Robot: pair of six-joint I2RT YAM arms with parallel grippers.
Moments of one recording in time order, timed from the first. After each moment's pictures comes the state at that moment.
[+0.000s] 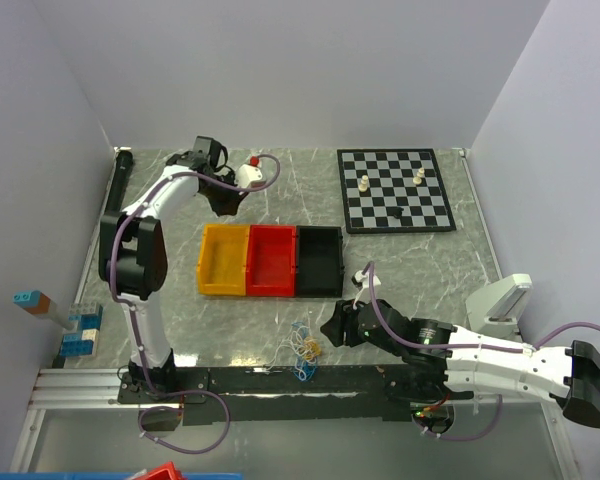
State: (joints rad) left arm -0.22 1.98 1.65 -0.80 0.42 0.88; right arm 1.17 0.71 0.33 -0.24 0.29 0.81
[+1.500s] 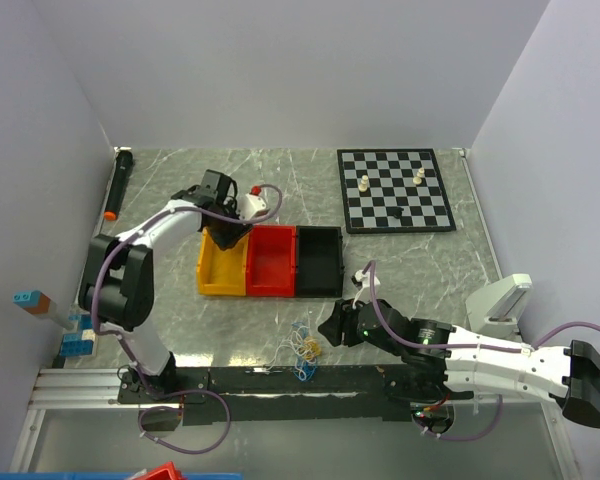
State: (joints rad) left arm -0.33 1.74 1.21 -0.57 0.17 0.67; right arm 1.16 0.71 0.32 -0.19 0.27 0.83
